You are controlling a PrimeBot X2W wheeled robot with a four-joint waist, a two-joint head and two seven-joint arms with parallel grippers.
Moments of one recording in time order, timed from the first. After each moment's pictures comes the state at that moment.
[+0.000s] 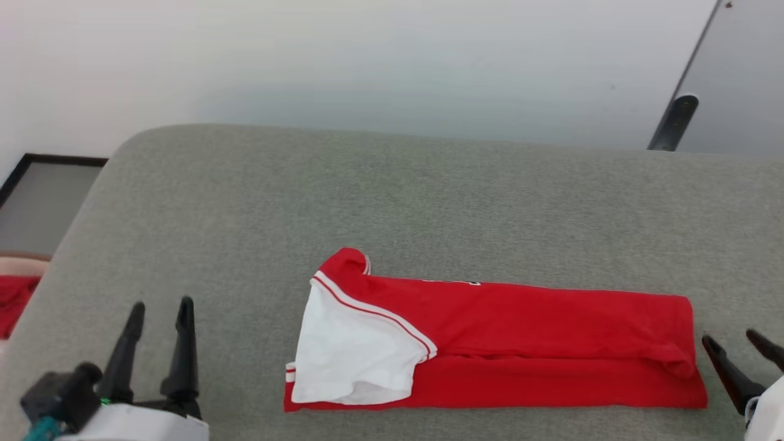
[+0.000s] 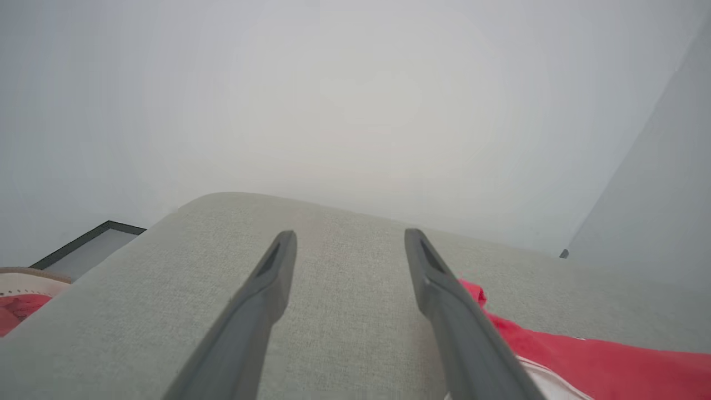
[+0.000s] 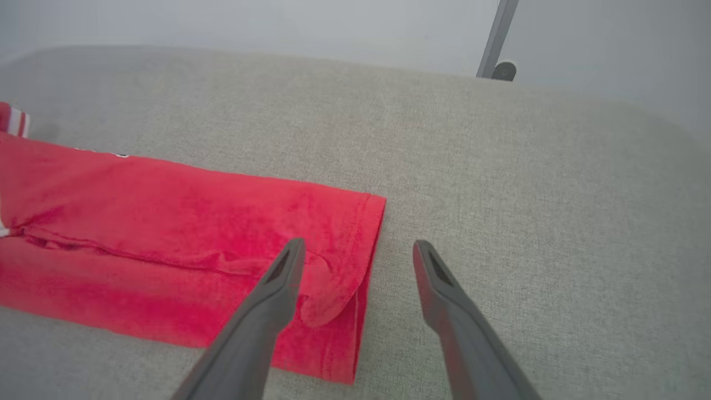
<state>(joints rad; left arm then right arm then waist) 0.02 0.43 -0.14 -0.02 -0.64 0.08 -0.26 -0.03 -0.56 0.10 0.13 0.59 0.13 0.20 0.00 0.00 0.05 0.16</state>
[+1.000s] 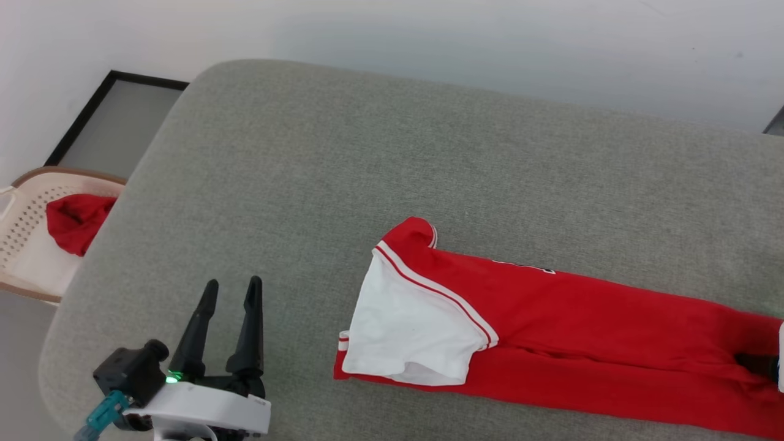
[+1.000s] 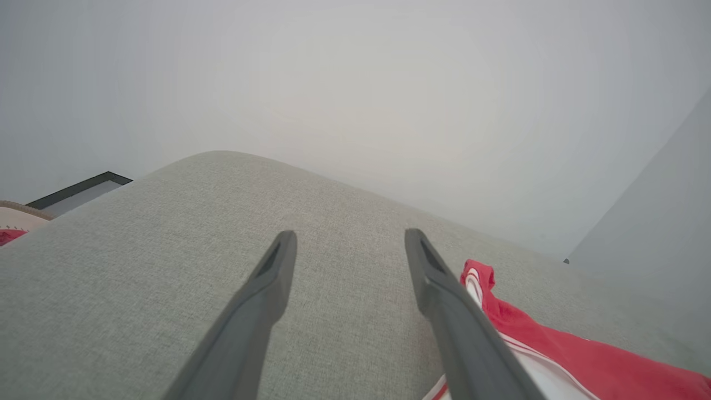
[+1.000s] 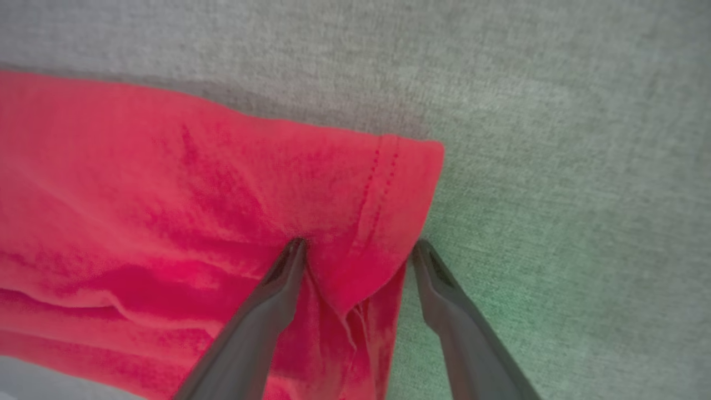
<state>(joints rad) -0.08 0.17 -0.08 0.12 -0.51 -0.13 -0.26 -0.34 -0.53 0.02 0.45 0.62 0.13 0.96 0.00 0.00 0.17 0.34</state>
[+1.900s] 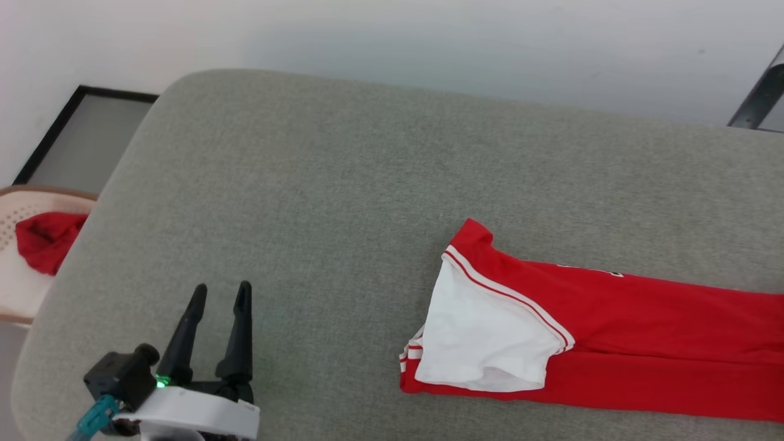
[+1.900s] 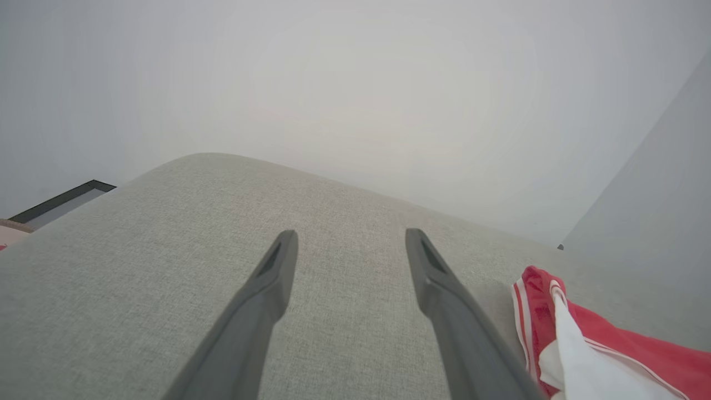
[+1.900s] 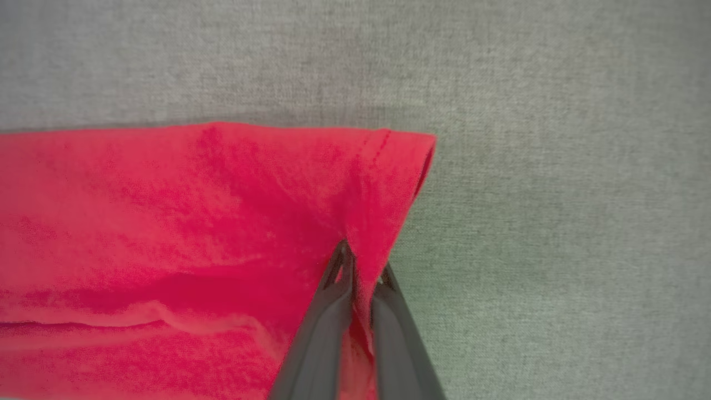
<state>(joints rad) -0.07 0.19 -0.06 0.12 -0.49 -0.13 -0.26 -0.37 -0.64 -0.08 0.54 0.61 0.13 0.88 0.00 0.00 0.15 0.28</state>
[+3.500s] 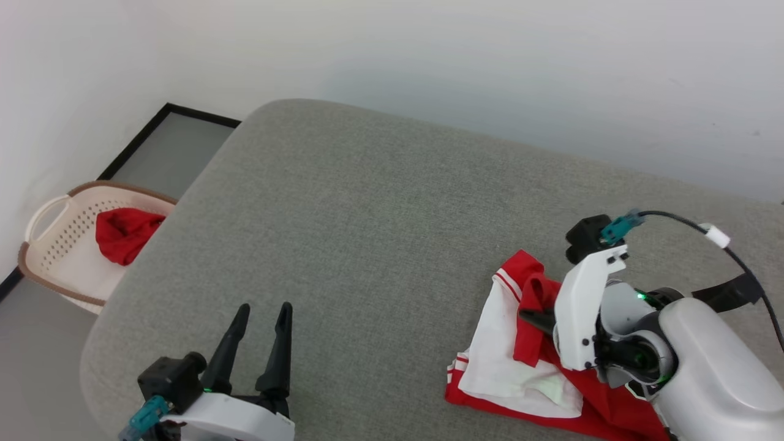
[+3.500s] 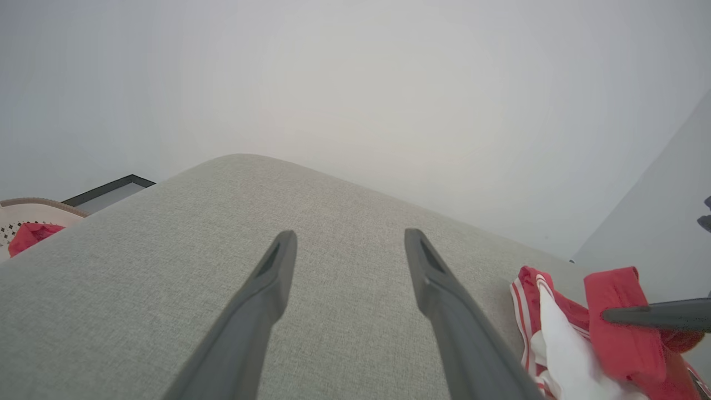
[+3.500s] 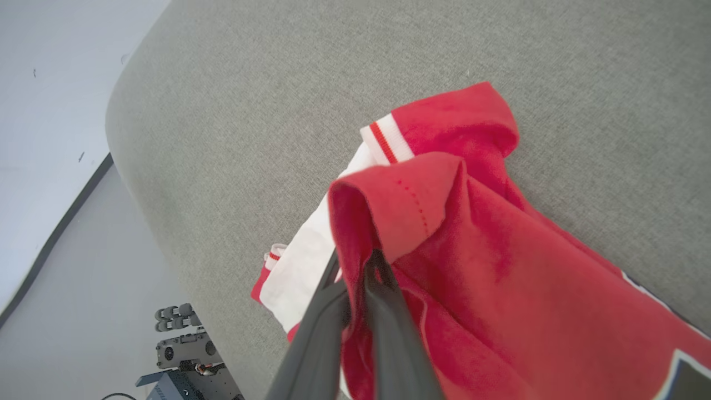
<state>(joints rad) -0.08 0.16 -0.14 0.22 -0.47 -0.13 -0.26 -0.54 -0.26 0.45 0.41 0.76 0.13 0.77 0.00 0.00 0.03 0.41</state>
